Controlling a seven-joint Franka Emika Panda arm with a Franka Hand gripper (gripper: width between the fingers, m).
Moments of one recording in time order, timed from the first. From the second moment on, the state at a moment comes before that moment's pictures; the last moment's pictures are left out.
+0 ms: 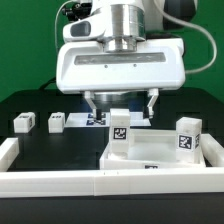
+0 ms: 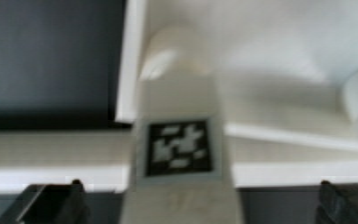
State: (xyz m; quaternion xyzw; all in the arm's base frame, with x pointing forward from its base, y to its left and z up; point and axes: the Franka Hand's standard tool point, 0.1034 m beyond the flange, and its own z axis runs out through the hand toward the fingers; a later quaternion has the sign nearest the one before) arm 0.592 -0.008 0.089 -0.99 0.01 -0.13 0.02
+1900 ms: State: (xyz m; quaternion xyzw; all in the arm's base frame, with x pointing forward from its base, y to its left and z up) arm 0.595 -0.014 0.085 -0.99 0.11 -0.03 0.05
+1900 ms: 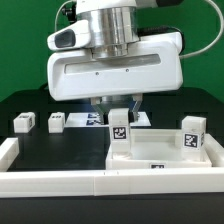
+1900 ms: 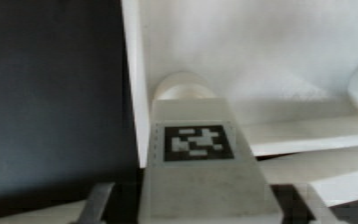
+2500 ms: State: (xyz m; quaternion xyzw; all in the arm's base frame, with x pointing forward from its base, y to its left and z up) arm 0.596 -0.011 0.082 -0.93 0.36 -0.05 0.06
